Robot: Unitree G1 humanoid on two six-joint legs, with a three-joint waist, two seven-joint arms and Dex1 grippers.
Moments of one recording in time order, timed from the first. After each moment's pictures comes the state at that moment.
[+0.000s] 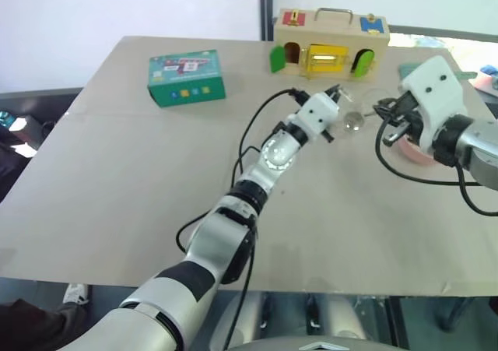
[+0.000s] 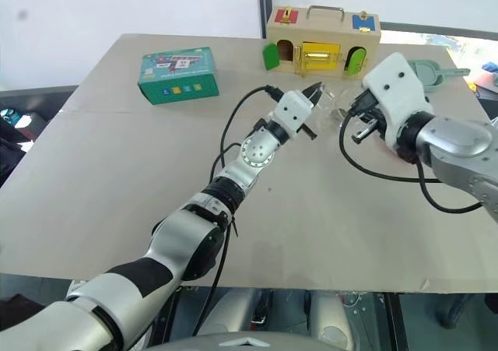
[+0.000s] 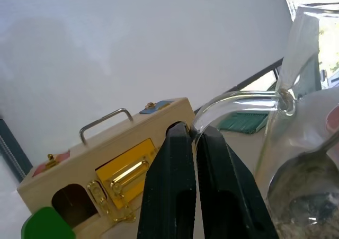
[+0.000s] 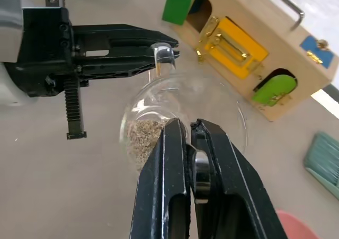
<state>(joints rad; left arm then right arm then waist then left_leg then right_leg) -1.06 -0.06 -0.17 1.09 0.28 -0.68 -0.08 -0.62 -1.06 0.07 -0.49 0.96 0.90 0.06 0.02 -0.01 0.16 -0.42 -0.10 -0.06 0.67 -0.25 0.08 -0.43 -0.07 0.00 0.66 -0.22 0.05</state>
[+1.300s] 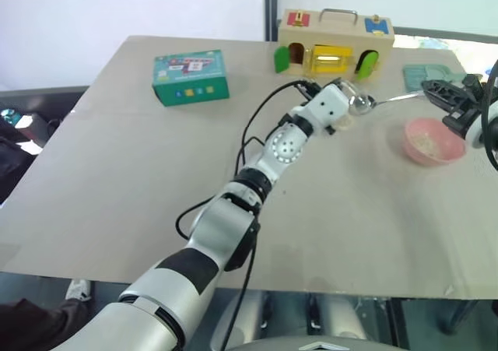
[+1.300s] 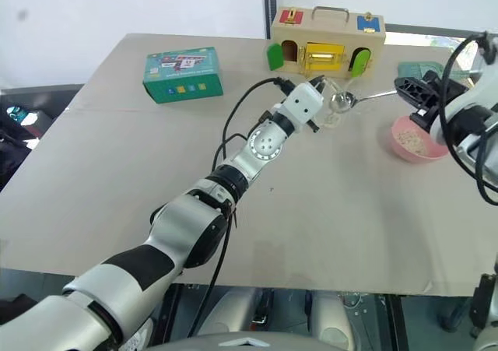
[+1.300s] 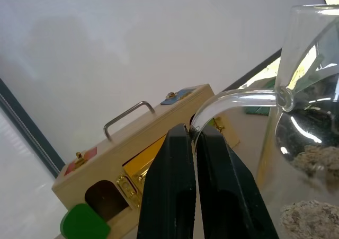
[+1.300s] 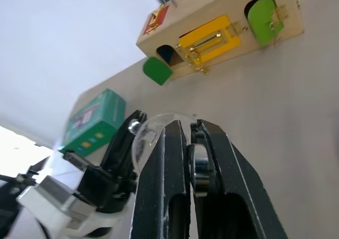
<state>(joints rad) -1.18 -0.06 -0.21 1.23 0.35 -0.64 0.04 -0.49 -0.92 -0.41 -0.31 1.86 0.87 -0.63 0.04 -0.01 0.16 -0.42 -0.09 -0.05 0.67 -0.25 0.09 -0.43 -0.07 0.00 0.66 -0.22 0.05</state>
